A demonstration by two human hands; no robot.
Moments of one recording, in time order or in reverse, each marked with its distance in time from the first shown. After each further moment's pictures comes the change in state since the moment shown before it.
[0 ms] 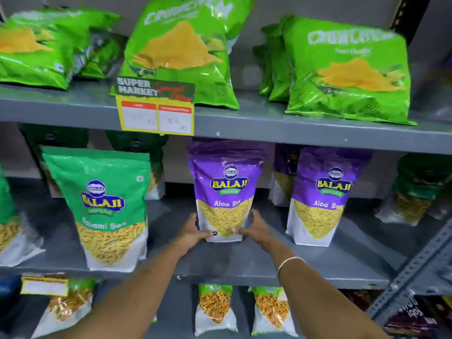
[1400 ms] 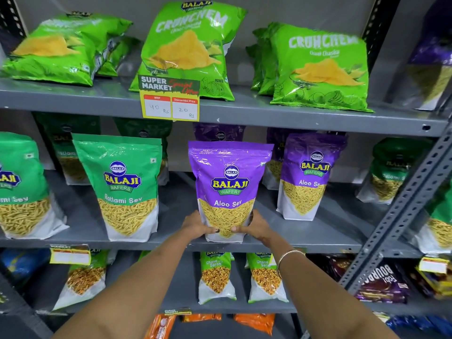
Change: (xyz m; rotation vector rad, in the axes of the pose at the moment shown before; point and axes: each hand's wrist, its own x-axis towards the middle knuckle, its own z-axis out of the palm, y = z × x) left_hand -0.068 0.006 -0.002 0.508 -0.051 -0.064; right_hand -0.081 0.006 0.000 -0.098 -0.033 0.057
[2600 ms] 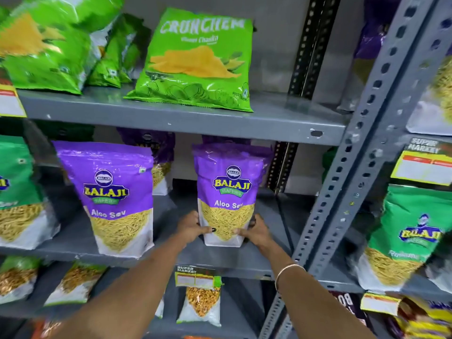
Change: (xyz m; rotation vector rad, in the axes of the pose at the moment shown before) left_hand 0.067 0.174 0.185 -0.357 0.081 0.034; right_hand 0.052 0.103 -0.241 0.179 0.058 -0.066
